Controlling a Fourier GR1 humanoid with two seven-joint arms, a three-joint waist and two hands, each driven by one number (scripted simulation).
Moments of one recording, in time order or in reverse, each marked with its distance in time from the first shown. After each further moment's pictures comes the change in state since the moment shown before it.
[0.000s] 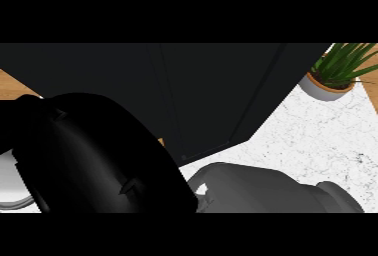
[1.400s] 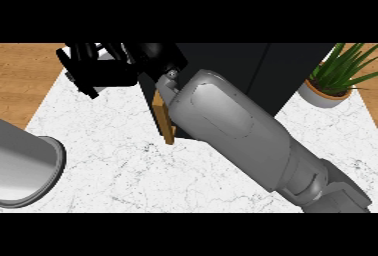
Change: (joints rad) left arm -0.007 0.022 0.202 0.056 0.136 -0.108 0.084; right arm -0.134 -0.018 -0.122 0.707 -0.095 0.124 -0.608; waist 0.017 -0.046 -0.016
